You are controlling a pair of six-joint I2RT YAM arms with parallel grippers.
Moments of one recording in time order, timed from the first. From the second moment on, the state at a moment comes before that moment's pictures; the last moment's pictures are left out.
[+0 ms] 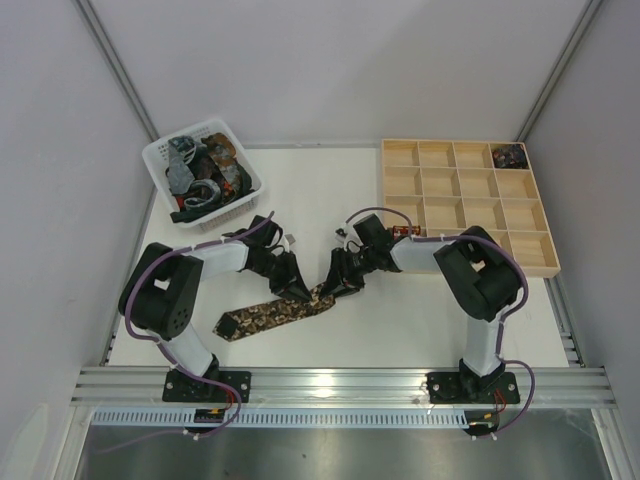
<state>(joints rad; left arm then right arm) -0.40 1.68 0.84 -0.42 0.69 -0.67 0.63 1.91 1.00 -0.04 -0.82 0.70</state>
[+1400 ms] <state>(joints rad) -0.59 1.94 1.06 -0.32 0.73 -0.77 0.75 1.78 1.31 -0.84 -0.19 0.49</state>
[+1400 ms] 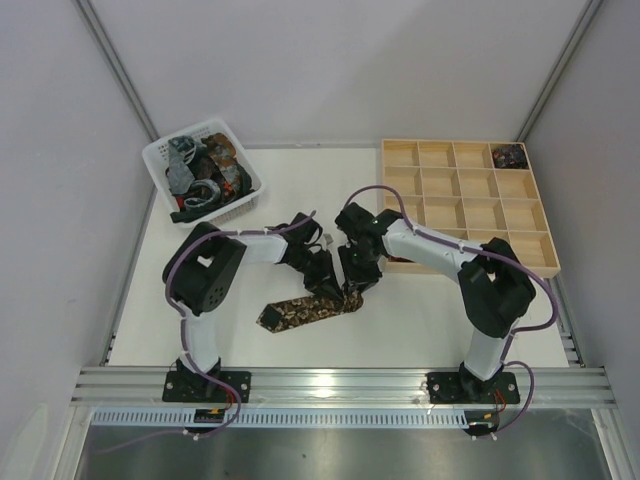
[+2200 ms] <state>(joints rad) -0.46 1.76 0.88 -0.43 0.63 -0.70 0.90 1.92 1.42 -0.85 -0.07 0.59</state>
